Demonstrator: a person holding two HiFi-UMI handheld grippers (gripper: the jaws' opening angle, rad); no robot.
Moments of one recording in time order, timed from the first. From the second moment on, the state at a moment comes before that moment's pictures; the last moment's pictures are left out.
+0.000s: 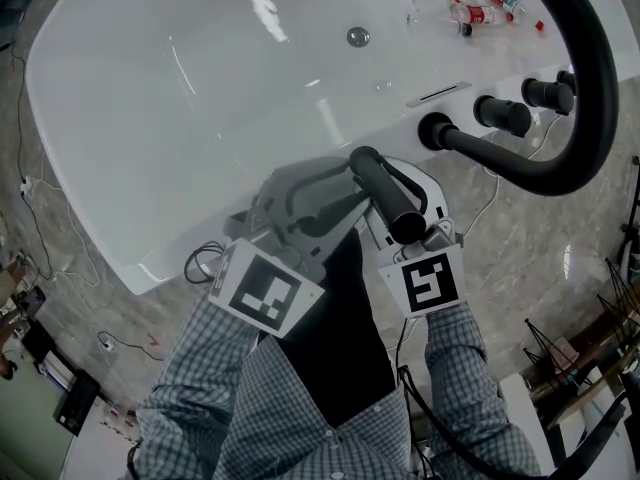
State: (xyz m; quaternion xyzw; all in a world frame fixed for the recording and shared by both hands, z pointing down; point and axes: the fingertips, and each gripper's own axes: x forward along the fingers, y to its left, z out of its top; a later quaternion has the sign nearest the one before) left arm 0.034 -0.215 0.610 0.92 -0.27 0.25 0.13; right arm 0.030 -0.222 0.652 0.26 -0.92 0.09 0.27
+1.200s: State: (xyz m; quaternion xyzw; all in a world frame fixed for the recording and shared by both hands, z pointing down) left arm 0.051 -0.229 0.615 0.93 -0.27 0.23 0.11; right arm 0.029 -0.227 0.656 0.26 -0.93 0.08 0.24
